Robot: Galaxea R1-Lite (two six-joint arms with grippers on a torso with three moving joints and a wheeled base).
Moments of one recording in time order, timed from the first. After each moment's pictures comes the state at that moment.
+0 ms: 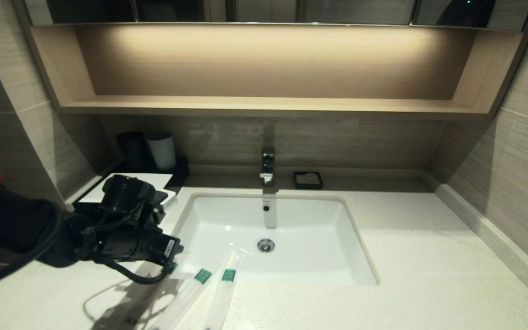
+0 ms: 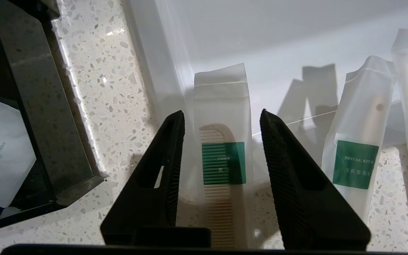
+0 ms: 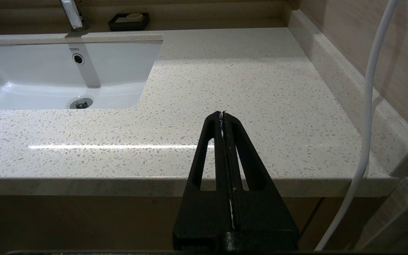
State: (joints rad) left arm -0.25 1.84 -0.81 -0.17 -0.07 0.10; right arm 0.00 0.00 0.00 -0.01 -0.01 0.03
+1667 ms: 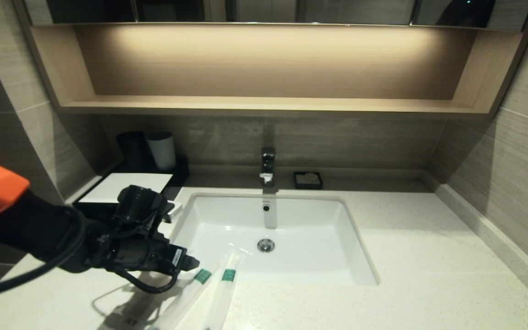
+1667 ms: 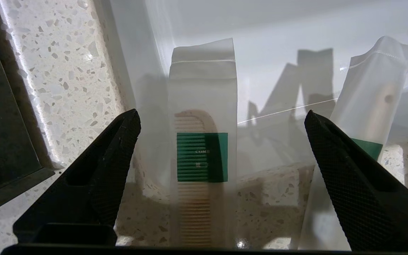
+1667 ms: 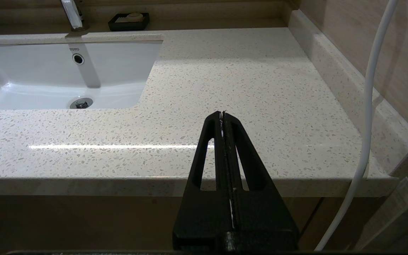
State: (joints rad) left arm -0.29 1.89 -0.80 -0.17 -0.05 0.01; right arm 0.00 0.00 0.00 -0.01 -0.01 0.03
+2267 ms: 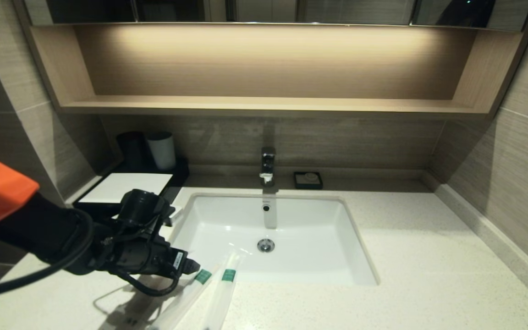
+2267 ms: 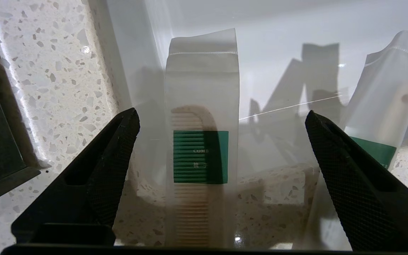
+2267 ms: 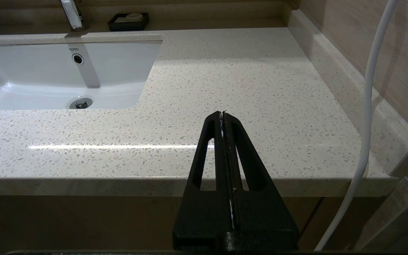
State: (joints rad) left arm -0.29 1.91 -0.79 -0.17 -0.05 -0.01; right arm 0.00 0.00 0.00 -0.01 -0.01 0.03
